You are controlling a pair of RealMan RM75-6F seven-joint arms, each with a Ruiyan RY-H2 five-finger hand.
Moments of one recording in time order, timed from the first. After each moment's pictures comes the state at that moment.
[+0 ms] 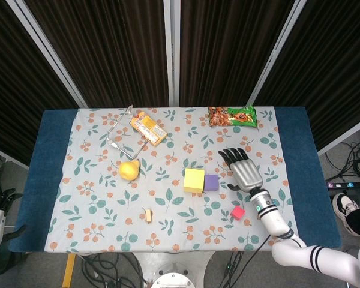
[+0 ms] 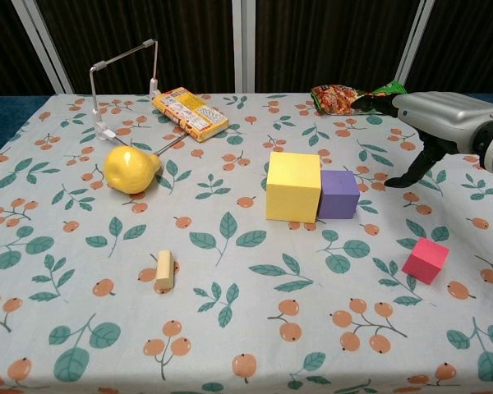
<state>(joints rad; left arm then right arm) 0.02 -1.17 -0.01 -1.52 1.49 1.54 0.03 0.66 -1.54 0.15 -1.40 -1.14 0.96 -0.32</state>
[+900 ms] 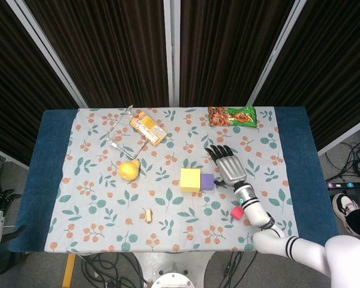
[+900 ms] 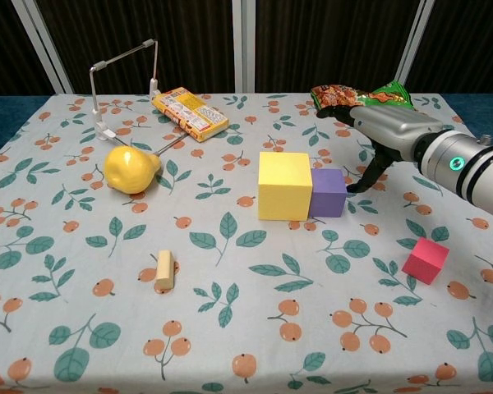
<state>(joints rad) 0.02 -1.16 -0.01 -1.51 1.48 1.53 0.02 0.73 -1.72 0.19 -1.17 -1.16 0.91 -0.24</state>
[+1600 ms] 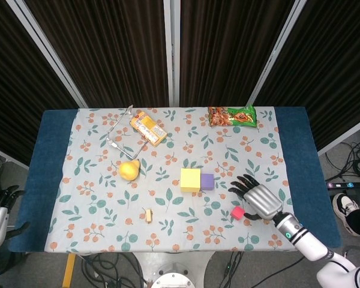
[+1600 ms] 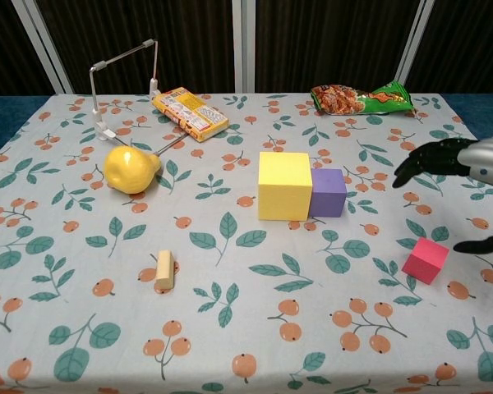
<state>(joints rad) 0.01 -1.16 -0.01 -1.54 1.51 1.54 0.04 0.55 -1.29 -0.12 -1.44 -1.67 1.07 0.05</state>
